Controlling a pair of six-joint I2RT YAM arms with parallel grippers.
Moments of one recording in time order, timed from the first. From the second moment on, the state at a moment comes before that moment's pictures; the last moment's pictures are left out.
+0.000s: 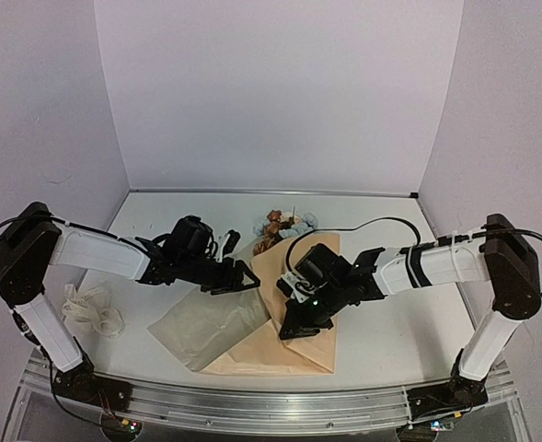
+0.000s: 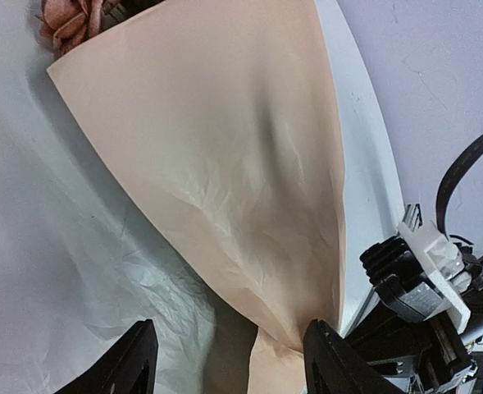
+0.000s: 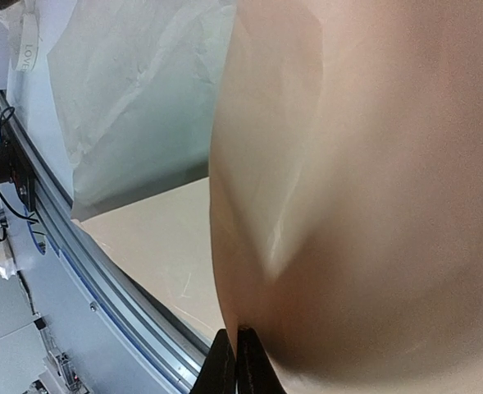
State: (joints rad) left arm -0.79 1.67 0.87 0.11 0.41 -0.68; right arm 1.00 1.75 1.04 -0.35 -0.40 0.70
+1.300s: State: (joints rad) left arm -0.78 1.82 0.92 0.19 0.43 -0.71; right arm 0.99 1.53 0.85 -0.30 -0.39 0.78
